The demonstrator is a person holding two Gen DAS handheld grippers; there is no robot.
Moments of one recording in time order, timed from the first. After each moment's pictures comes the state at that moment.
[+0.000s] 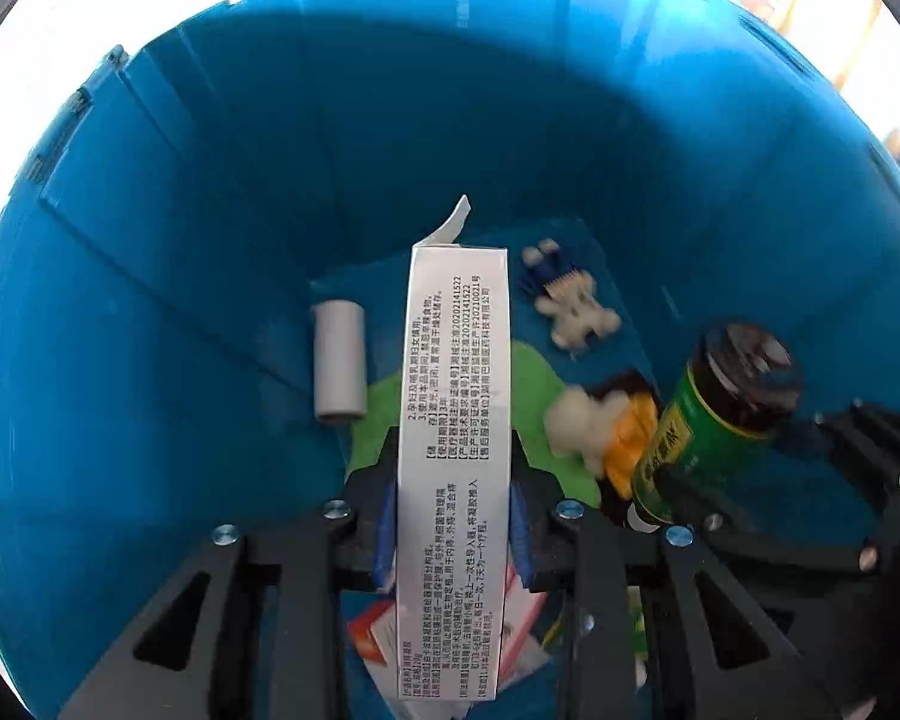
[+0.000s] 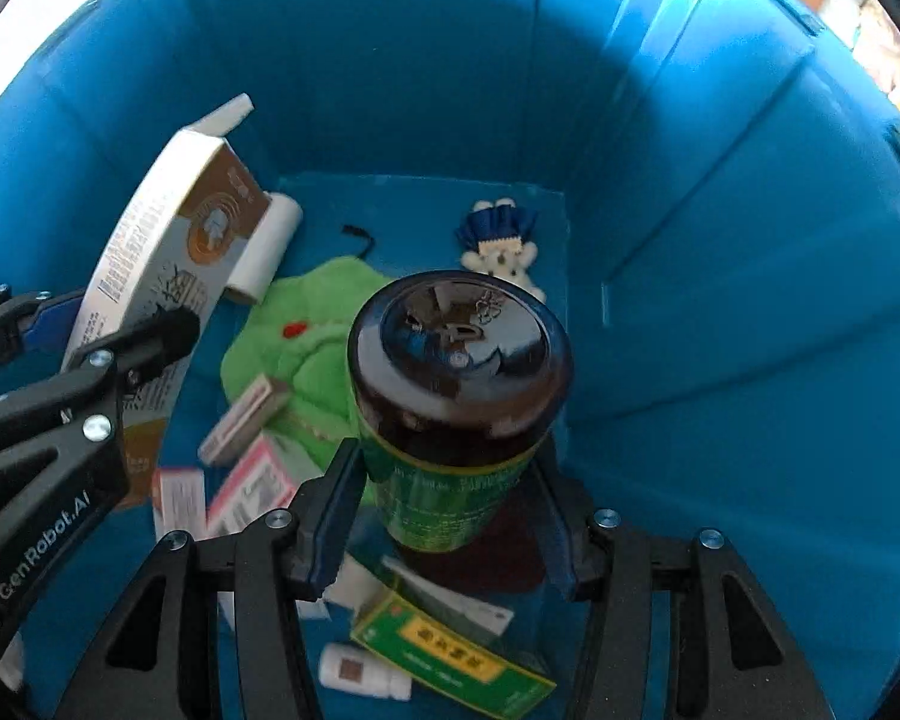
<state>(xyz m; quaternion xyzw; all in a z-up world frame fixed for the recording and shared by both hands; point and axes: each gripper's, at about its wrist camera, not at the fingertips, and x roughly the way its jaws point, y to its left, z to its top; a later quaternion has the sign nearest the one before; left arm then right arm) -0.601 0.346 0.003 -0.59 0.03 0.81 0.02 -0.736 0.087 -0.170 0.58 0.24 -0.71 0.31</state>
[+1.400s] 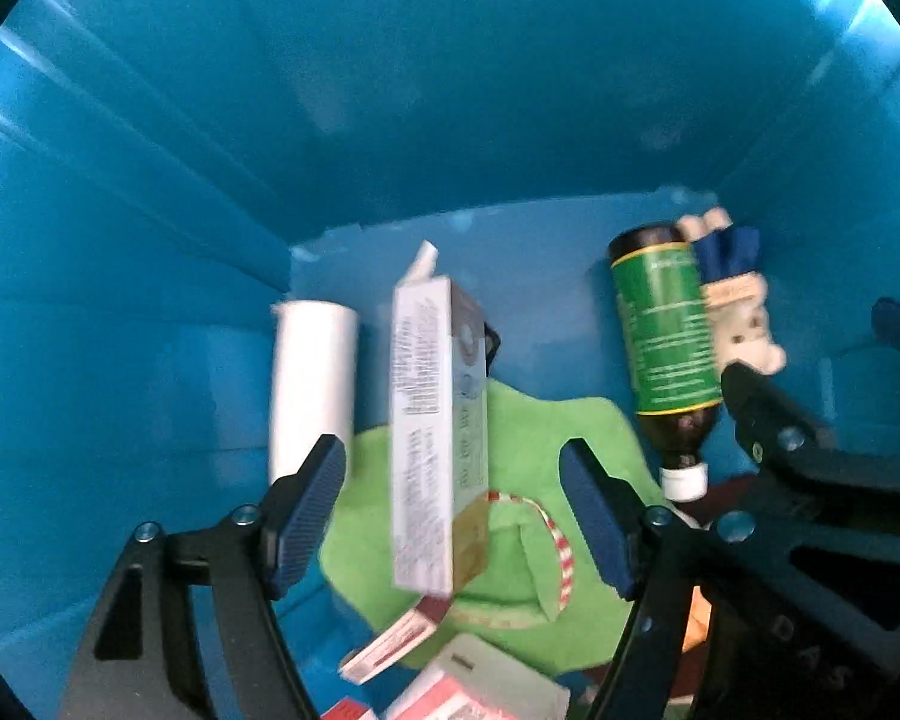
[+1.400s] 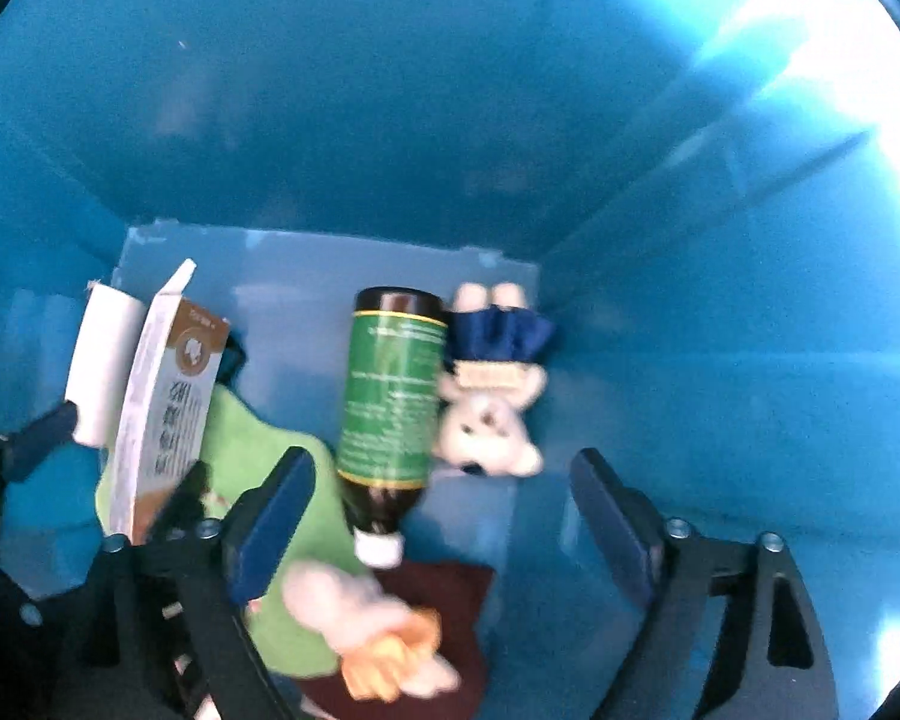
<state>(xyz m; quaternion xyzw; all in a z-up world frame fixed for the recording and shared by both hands) -0.685 0.350 -0.099 -0.66 0.02 0.75 -0.06 -0.844 0.014 -0.238 0.60 0.32 -0.69 0.25</state>
